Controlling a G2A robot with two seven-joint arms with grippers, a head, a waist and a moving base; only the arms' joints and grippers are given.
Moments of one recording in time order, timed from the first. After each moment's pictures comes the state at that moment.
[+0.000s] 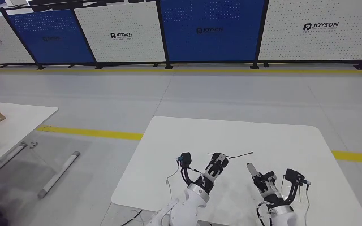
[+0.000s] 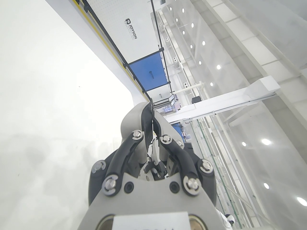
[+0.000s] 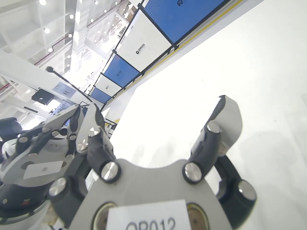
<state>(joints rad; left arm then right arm) 1.54 -1.38 -0.96 -1.86 0.11 0.14 0.19 -1.72 -1.31 1.31 -1.86 -0.59 0.01 0.08</state>
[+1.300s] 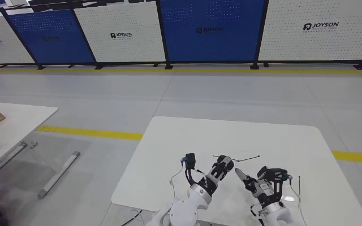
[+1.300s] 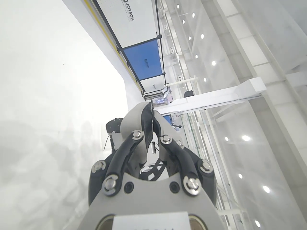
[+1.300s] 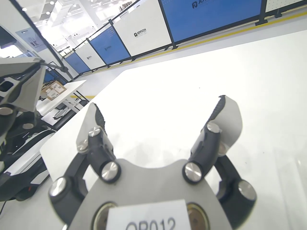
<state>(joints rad) 1.54 -1.38 -0.96 -1.87 0.00 0.14 0.11 -1.64 -1.29 1.27 -1.72 -0.94 -0.14 0.04</state>
